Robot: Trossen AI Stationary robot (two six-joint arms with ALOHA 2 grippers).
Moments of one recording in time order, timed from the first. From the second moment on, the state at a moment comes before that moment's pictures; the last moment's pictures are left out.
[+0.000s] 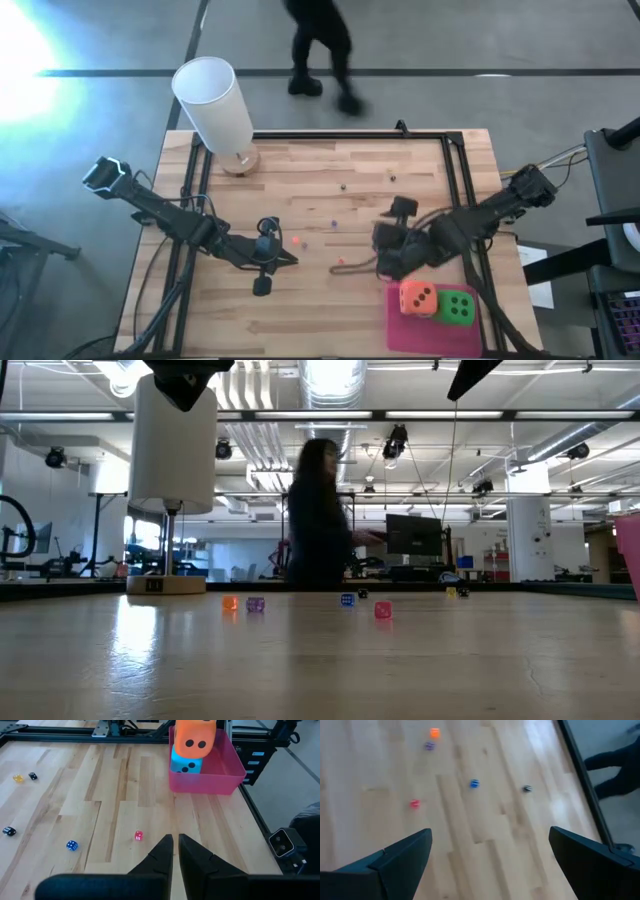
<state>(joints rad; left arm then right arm) -0.47 1.28 0.85 -0.11 -0.31 -0.26 0.49 1.55 1.49 -1.21 0.61 0.60</state>
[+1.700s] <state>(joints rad) -0.47 1.28 0.85 -0.12 -0.31 -0.26 0.03 1.31 1.12 -0.87 0.37 0.38</state>
